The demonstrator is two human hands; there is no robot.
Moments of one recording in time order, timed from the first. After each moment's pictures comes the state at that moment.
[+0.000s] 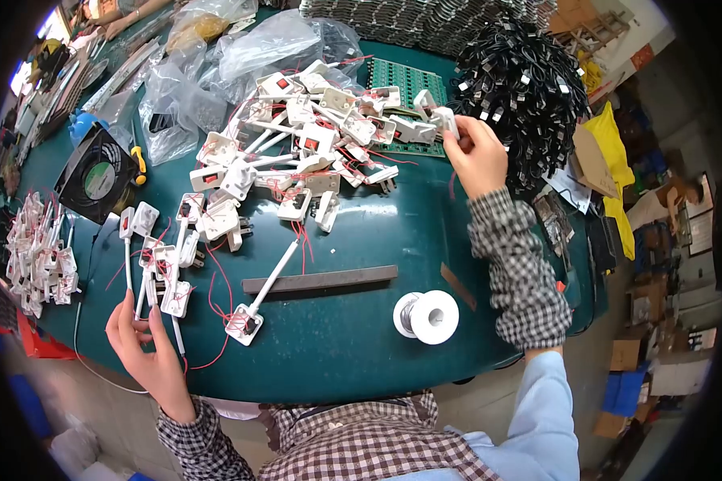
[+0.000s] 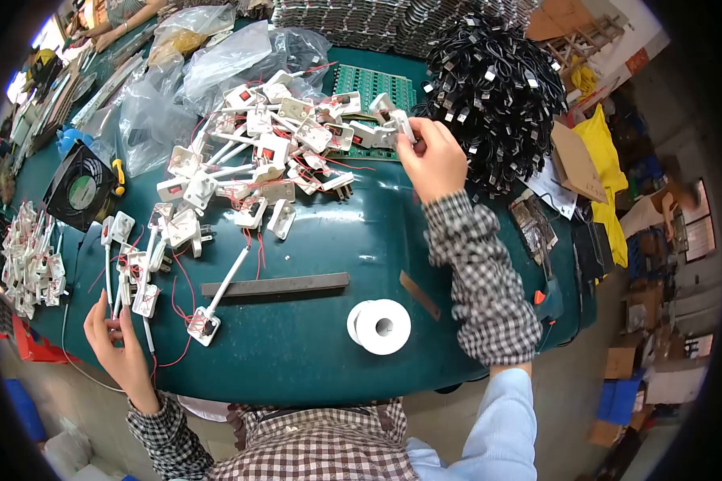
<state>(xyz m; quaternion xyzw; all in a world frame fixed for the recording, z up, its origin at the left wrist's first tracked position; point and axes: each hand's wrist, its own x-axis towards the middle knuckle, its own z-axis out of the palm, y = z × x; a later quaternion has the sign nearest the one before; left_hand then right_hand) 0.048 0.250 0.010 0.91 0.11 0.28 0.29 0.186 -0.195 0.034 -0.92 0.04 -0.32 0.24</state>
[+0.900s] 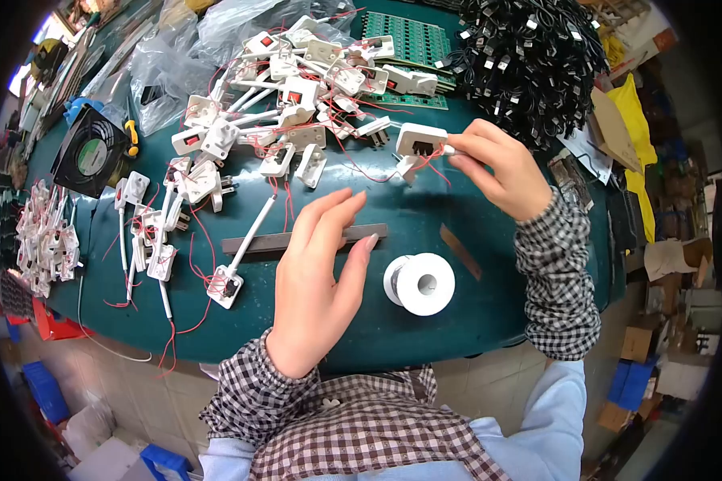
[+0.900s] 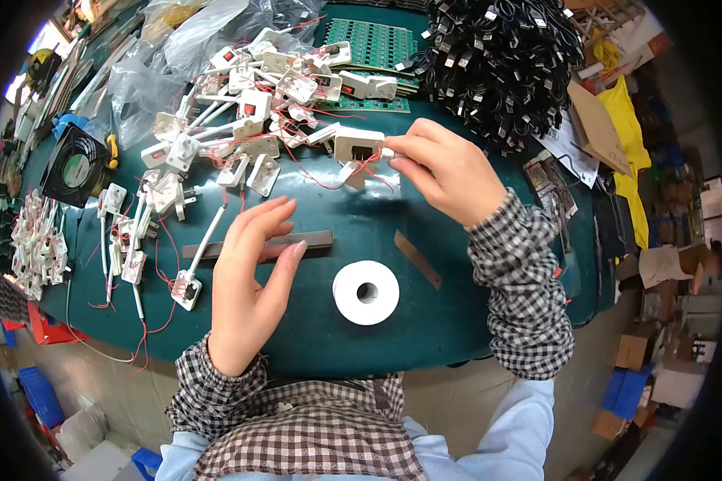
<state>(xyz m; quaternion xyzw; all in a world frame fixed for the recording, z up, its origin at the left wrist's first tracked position) 0.061 0.053 0.040 0.83 -0.19 0.03 0.53 0.111 -0.218 0.059 -0.94 -0.23 -0.11 0.23</state>
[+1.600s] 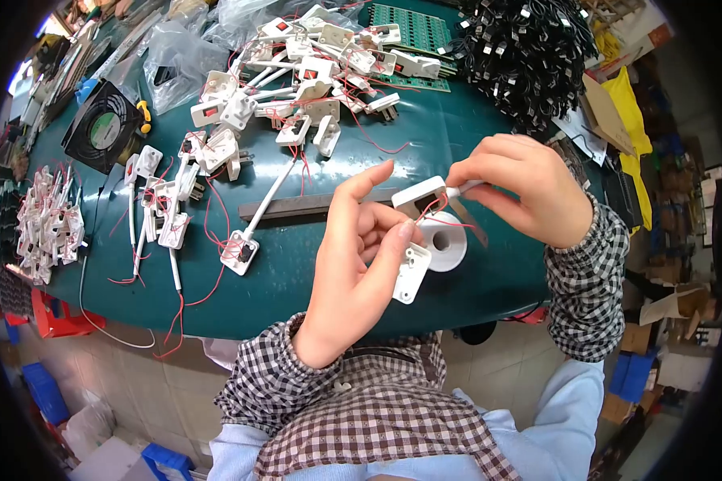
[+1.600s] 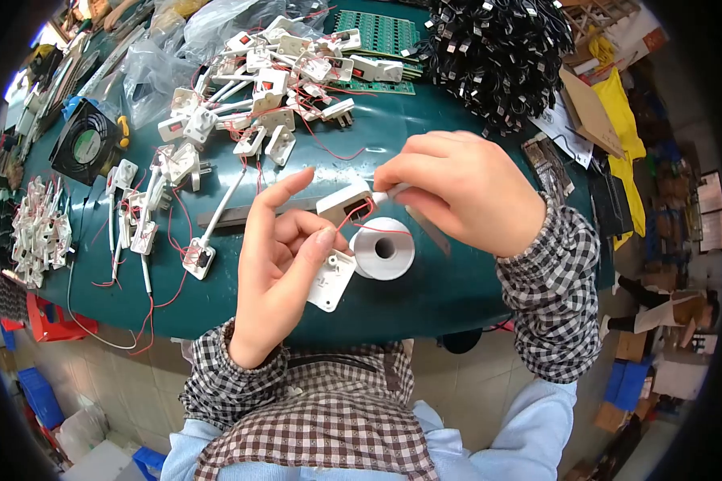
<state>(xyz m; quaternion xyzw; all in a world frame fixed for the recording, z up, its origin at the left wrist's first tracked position) 0.027 0.057 0.046 0.57 -0.15 -0.14 0.80 0.052 -0.167 0.129 -0.94 -0.30 -0.03 0.18</state>
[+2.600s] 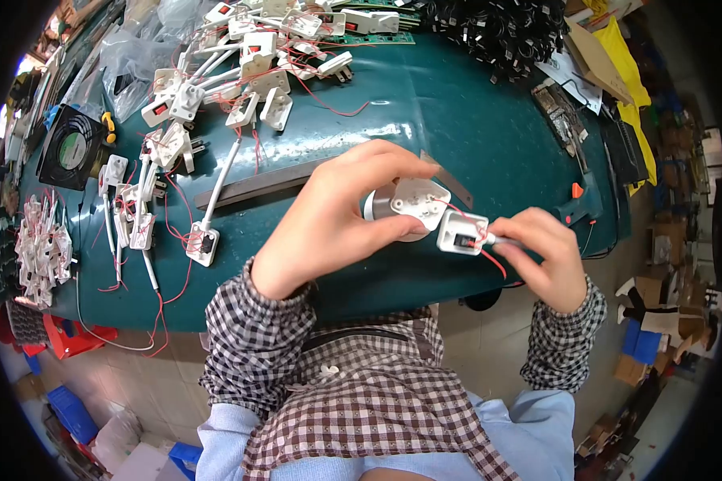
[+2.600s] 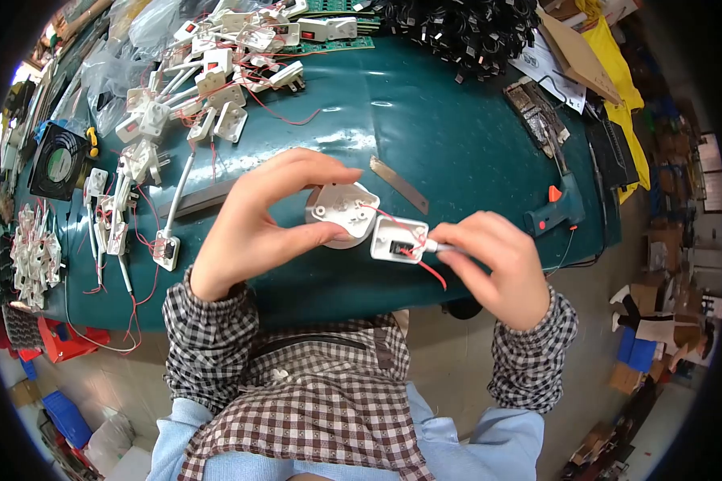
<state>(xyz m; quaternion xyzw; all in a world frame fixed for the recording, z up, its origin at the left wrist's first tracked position) 0.071 0.033 0.036 0.68 -0.43 -0.13 0.57 -0.079 -0.208 0.078 -0.95 -0.06 -0.03 0.31</state>
